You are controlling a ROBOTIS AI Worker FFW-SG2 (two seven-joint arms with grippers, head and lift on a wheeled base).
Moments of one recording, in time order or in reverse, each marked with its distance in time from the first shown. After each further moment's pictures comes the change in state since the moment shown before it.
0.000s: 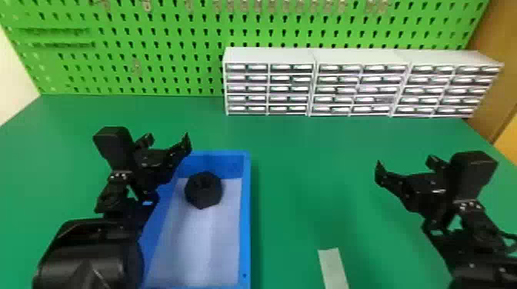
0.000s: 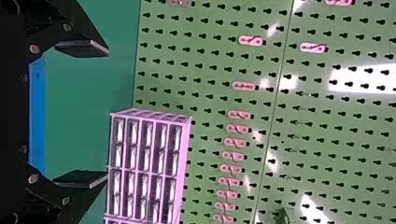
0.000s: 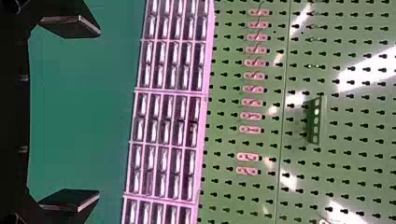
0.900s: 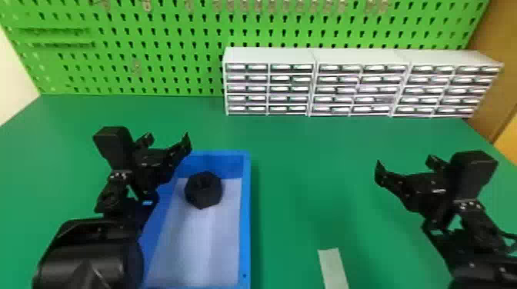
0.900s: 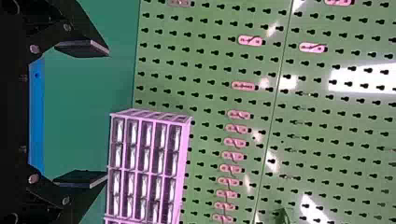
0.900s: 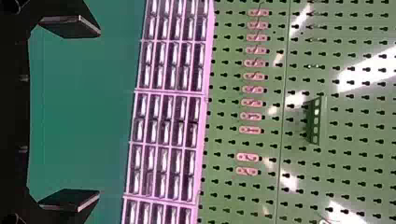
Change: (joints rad) left arm -0.001 0.000 0.000 0.000 -0.002 0.000 0.001; right arm -0.001 -0.003 0.002 0.000 -0.005 0.002 0.000
